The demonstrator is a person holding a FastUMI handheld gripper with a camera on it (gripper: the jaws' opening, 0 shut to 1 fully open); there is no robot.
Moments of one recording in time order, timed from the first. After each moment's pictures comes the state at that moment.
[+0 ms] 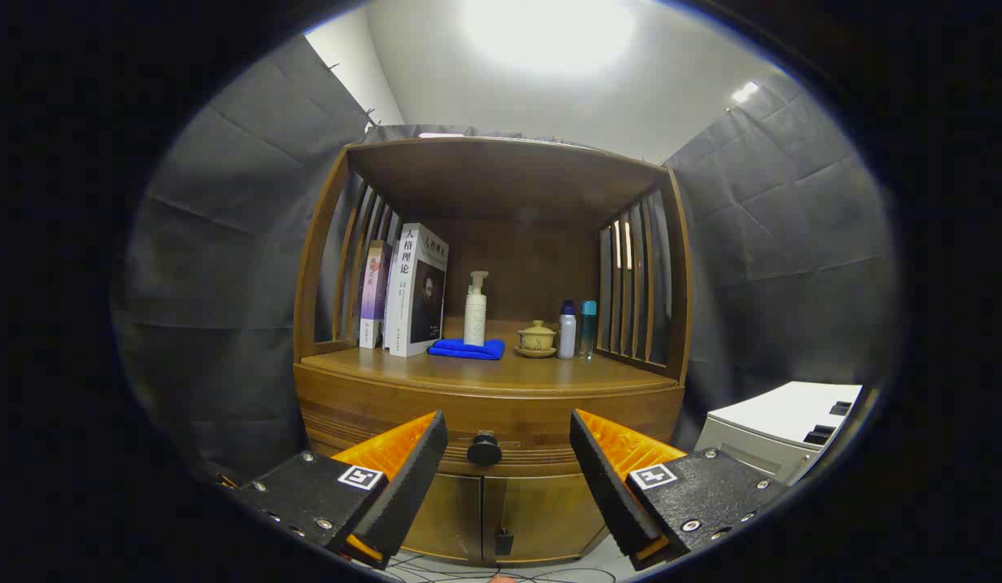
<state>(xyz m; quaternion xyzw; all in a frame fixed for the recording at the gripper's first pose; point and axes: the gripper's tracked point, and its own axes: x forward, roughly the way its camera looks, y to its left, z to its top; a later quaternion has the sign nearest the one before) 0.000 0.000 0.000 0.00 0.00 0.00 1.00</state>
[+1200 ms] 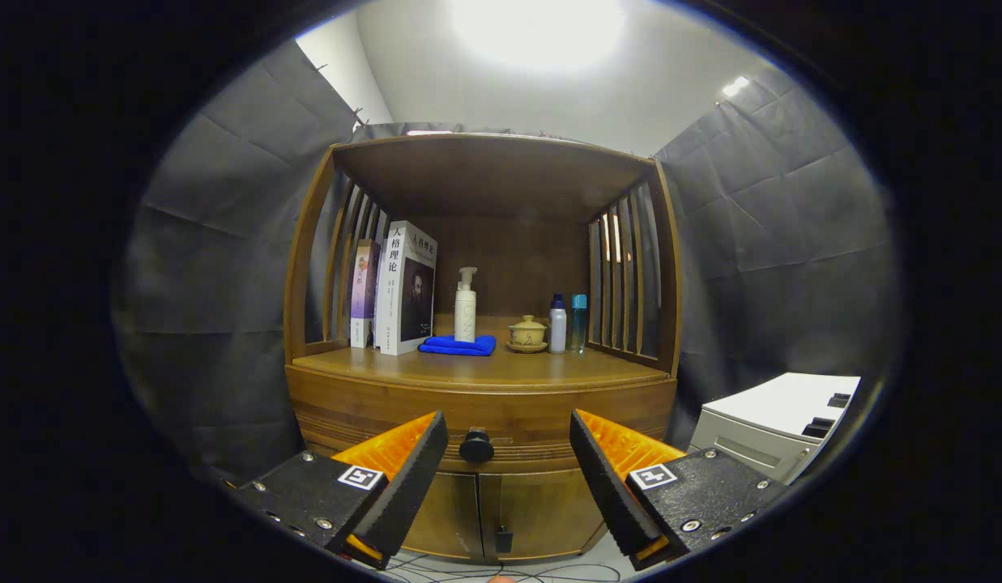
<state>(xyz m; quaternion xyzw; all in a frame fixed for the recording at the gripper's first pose) -0.003 -0.006 -0.001 0.02 0.01 -0.02 1.00</state>
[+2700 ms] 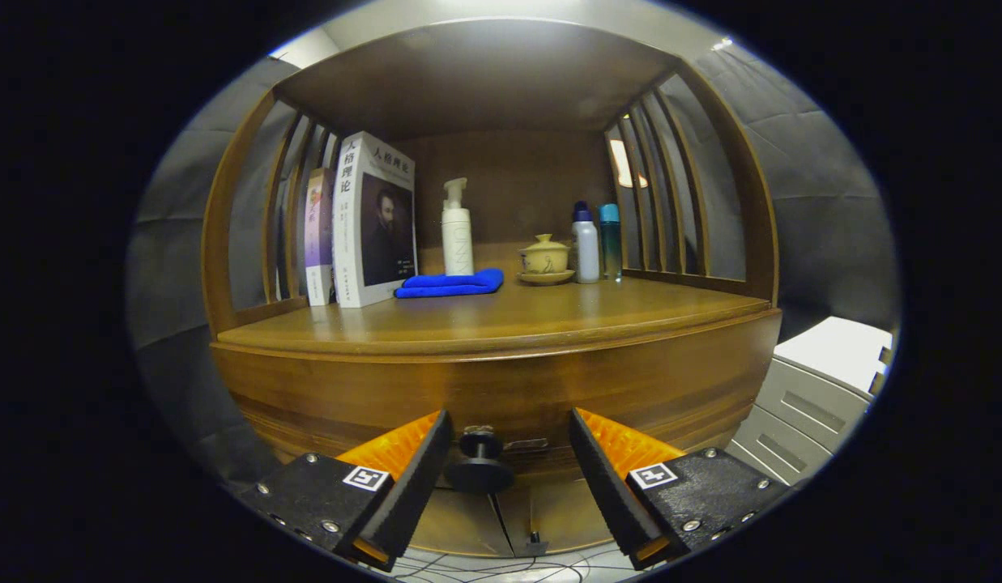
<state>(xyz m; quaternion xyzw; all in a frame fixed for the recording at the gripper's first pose) 0.129 0.016 -0.102 0.05 0.12 0.01 0.99</state>
